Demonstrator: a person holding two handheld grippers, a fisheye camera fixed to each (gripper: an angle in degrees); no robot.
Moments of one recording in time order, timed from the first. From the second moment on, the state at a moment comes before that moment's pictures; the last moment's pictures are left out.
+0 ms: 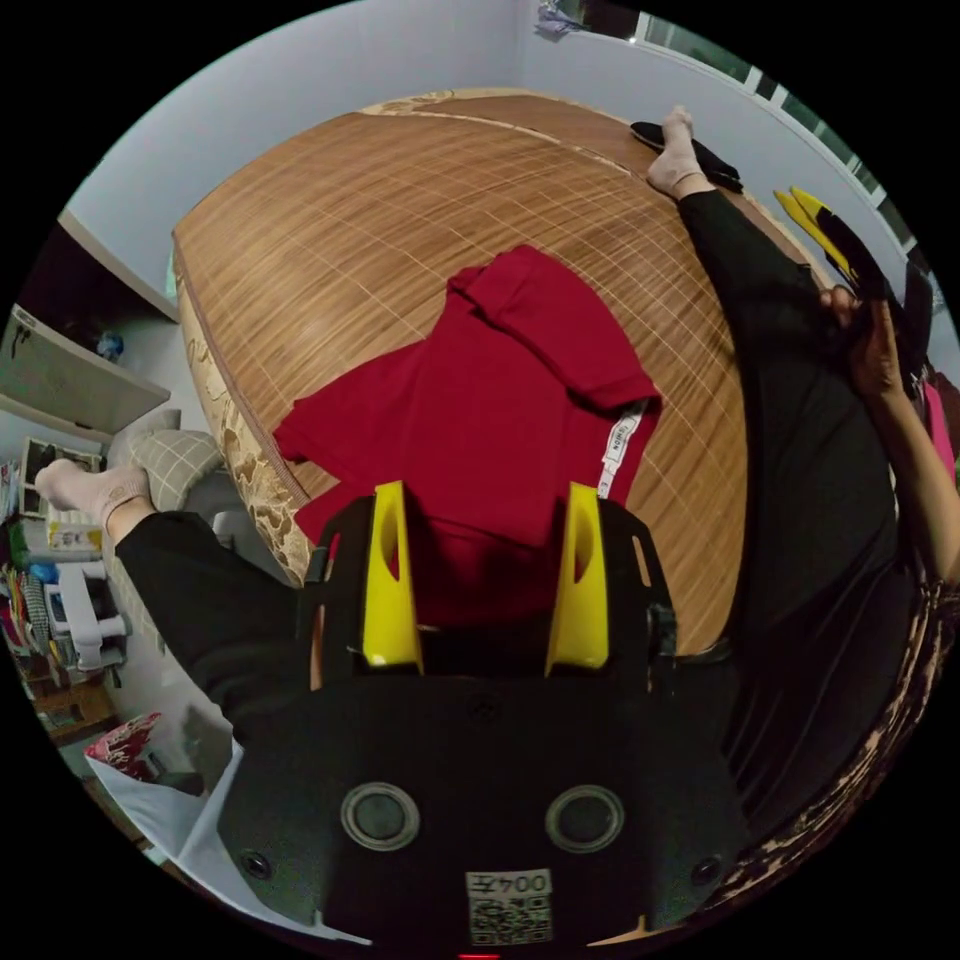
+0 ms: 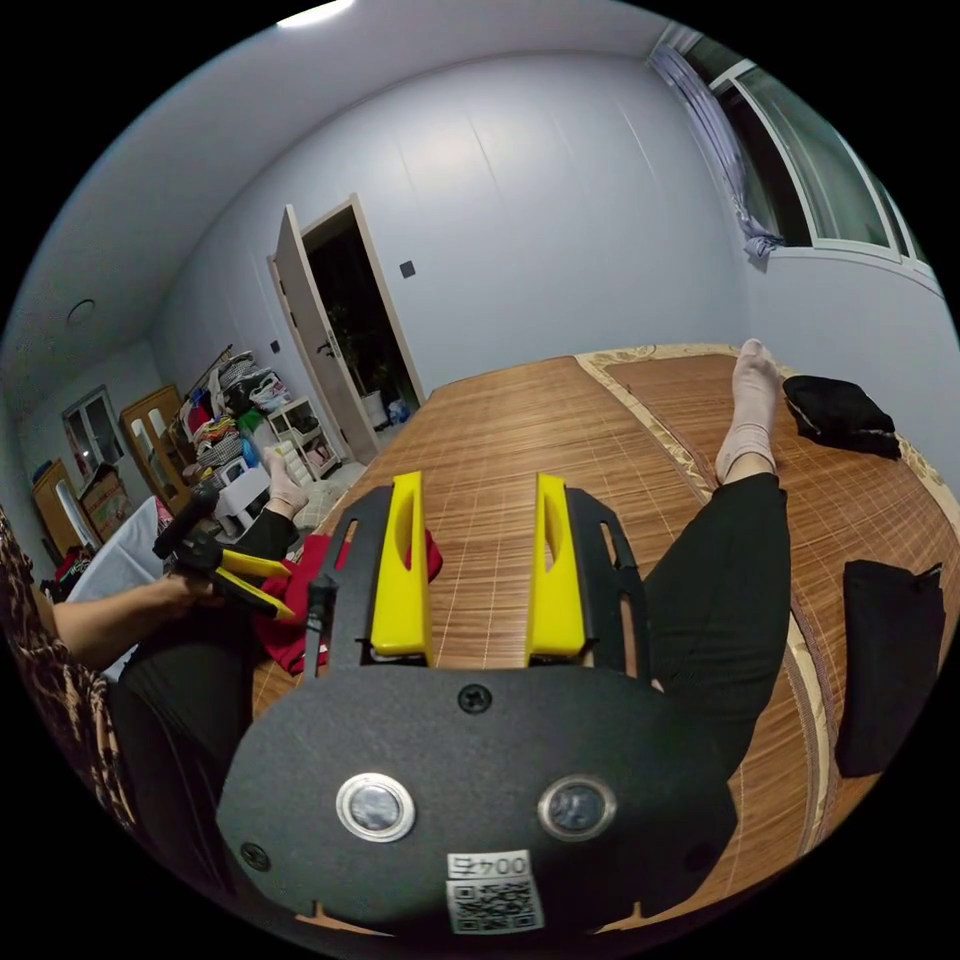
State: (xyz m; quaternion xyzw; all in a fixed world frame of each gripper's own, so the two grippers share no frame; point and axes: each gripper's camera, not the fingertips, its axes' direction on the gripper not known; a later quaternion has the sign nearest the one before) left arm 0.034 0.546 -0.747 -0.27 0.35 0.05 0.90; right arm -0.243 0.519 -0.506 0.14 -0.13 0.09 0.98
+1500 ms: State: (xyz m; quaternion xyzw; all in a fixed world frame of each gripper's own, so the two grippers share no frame) left arm -0.005 0.620 -0.721 -0.20 0.48 -0.16 0.84; right arm -0.231 0.536 -0.520 0.12 -0.15 0.11 0.97
